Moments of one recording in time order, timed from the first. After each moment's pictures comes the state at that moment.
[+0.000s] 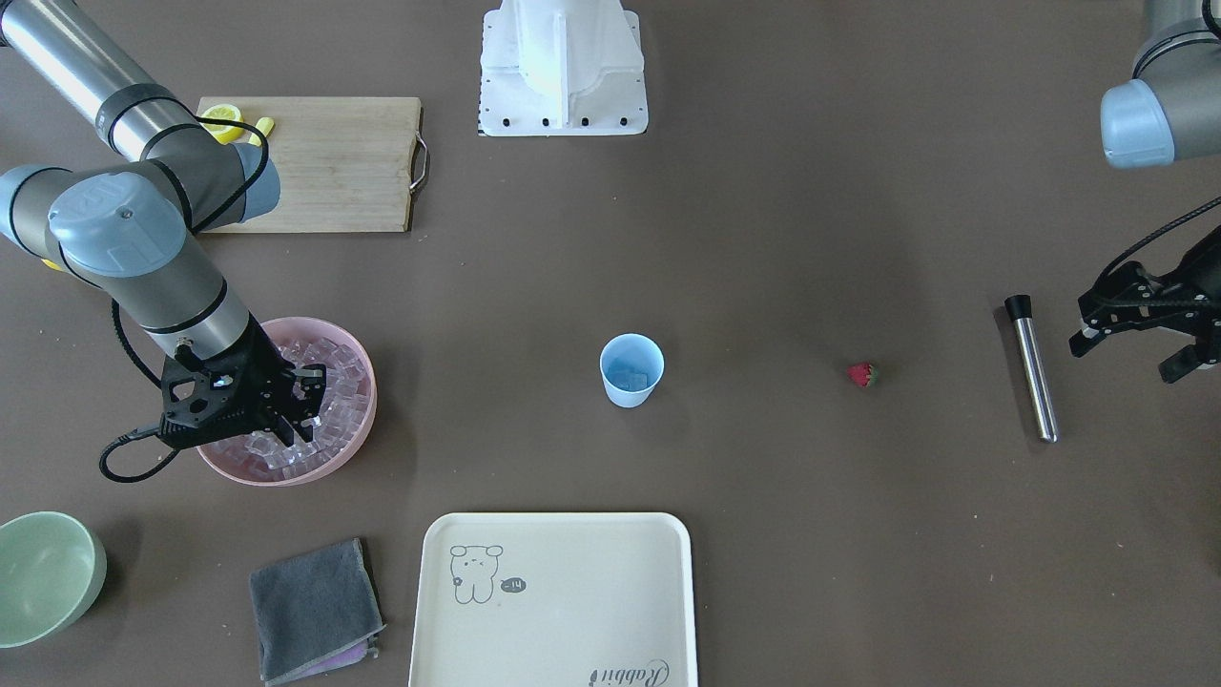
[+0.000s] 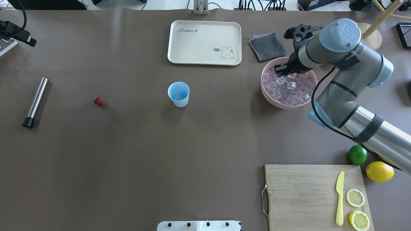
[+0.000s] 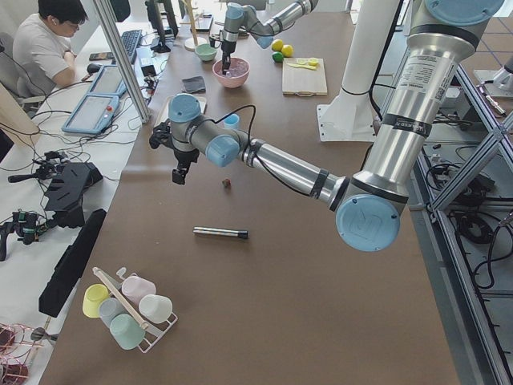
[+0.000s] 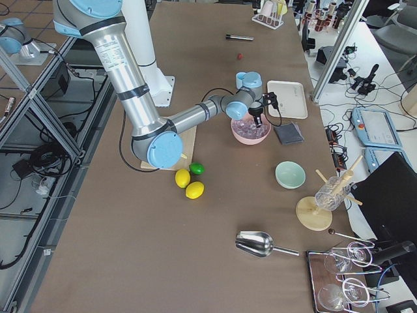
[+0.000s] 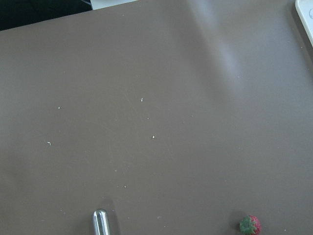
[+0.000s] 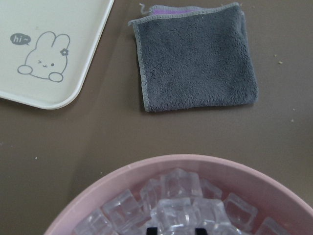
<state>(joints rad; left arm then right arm) -1.28 -1.87 -1.67 -1.80 -2.34 -0.34 0.86 -1.12 1.51 -1.12 1.98 0.80</state>
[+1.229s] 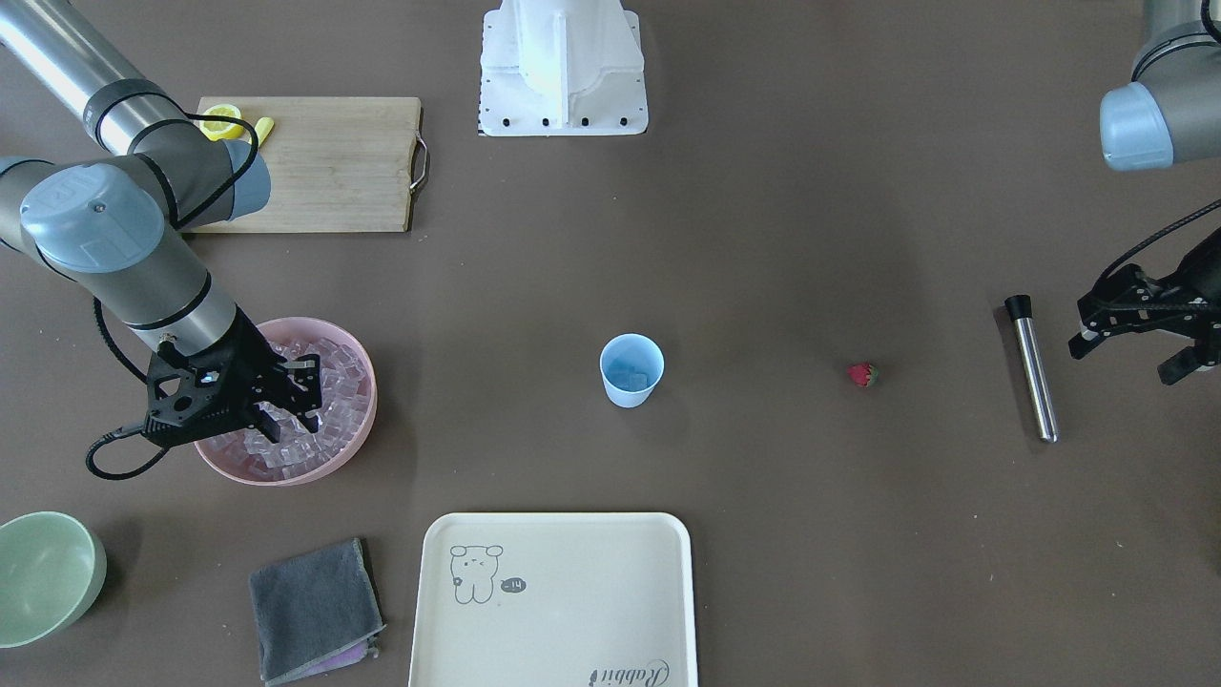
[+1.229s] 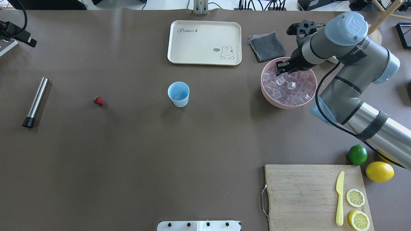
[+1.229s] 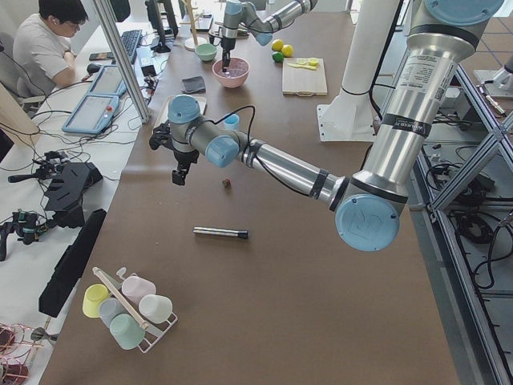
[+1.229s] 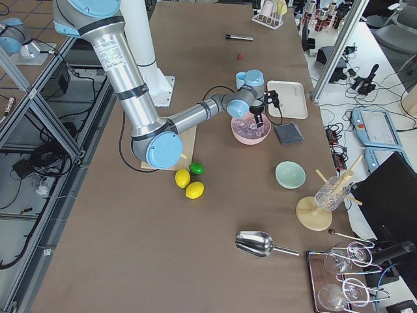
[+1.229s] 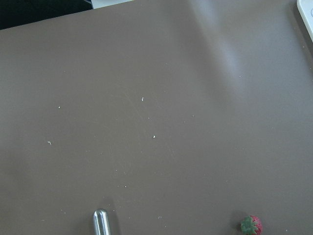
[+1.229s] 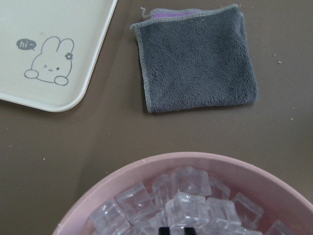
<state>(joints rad) -1.28 -1.87 -1.66 -1.80 -2.34 -0.34 0.88 -1.12 1.52 -1.14 2.03 0.80</state>
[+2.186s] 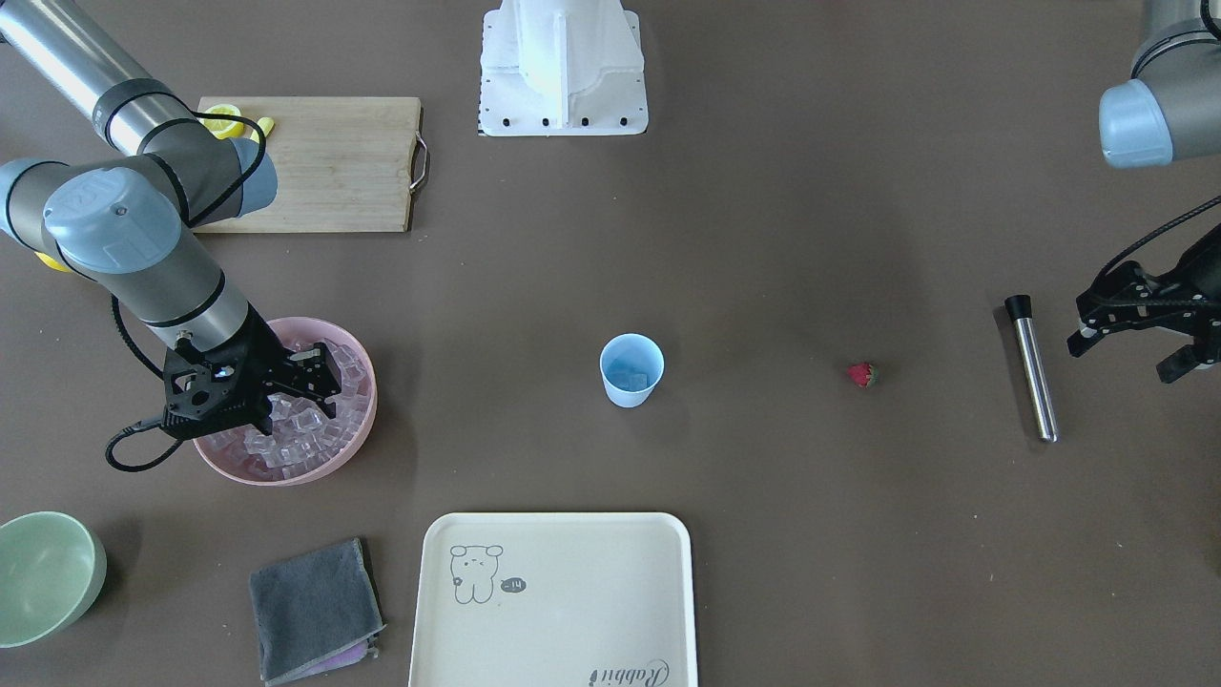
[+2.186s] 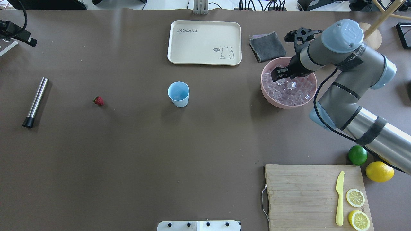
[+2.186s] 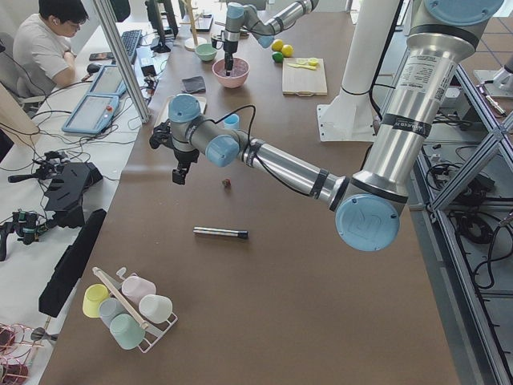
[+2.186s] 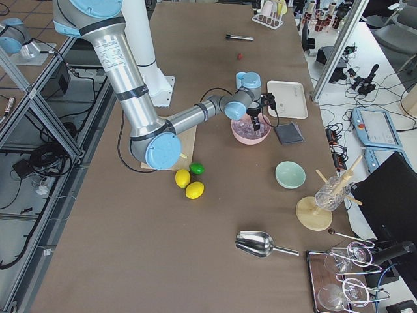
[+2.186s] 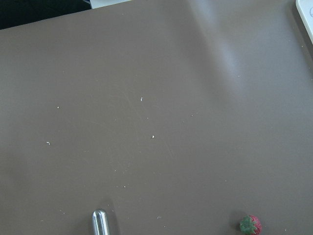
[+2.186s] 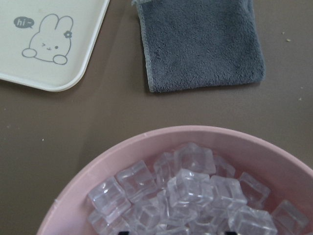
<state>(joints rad) -1.28 -1.87 -1.67 -1.80 -2.34 -0.35 0.86 -1.14 1.53 -1.13 2.03 0.80</state>
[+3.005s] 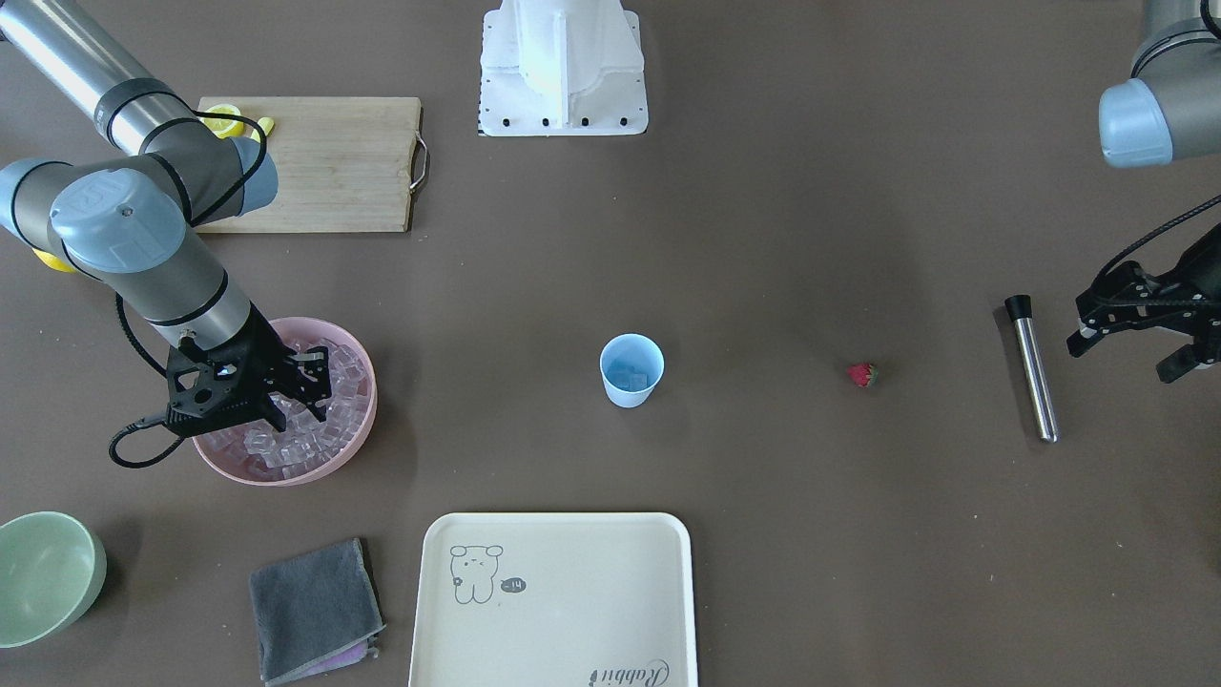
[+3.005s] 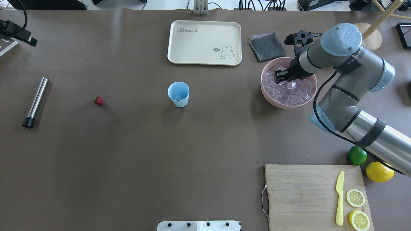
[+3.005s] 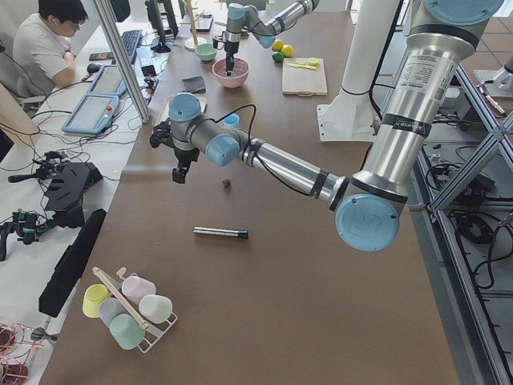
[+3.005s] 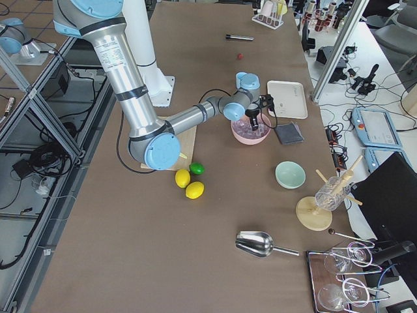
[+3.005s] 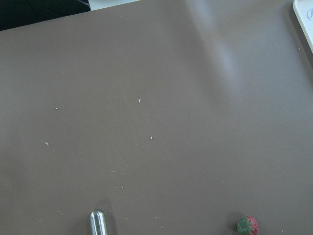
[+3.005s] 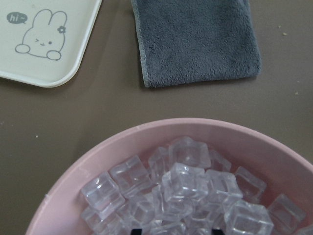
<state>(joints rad) -1.28 -1.87 -1.67 -1.80 -2.34 -0.35 0.85 -1.14 1.53 -1.13 2.01 0.81</state>
